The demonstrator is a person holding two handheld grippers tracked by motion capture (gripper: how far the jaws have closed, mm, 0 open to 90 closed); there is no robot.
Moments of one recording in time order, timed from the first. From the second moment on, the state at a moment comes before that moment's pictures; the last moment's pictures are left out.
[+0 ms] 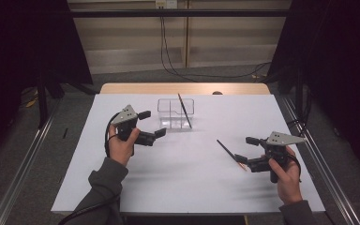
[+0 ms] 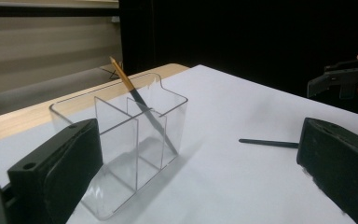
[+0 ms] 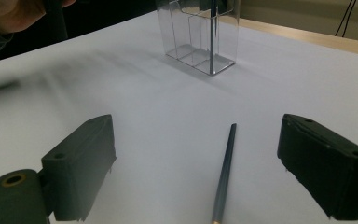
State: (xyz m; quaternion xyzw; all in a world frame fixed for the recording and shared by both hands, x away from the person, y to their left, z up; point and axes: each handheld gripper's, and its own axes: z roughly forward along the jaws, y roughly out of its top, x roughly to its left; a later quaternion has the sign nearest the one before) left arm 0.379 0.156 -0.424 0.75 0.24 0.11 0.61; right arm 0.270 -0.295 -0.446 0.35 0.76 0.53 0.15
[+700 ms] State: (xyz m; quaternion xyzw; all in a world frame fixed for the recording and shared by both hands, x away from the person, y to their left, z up) left arm 0.362 0.190 -0.434 0.74 0.26 0.13 0.60; right arm 0.271 -0.294 -0.447 0.34 0.76 0.53 0.15
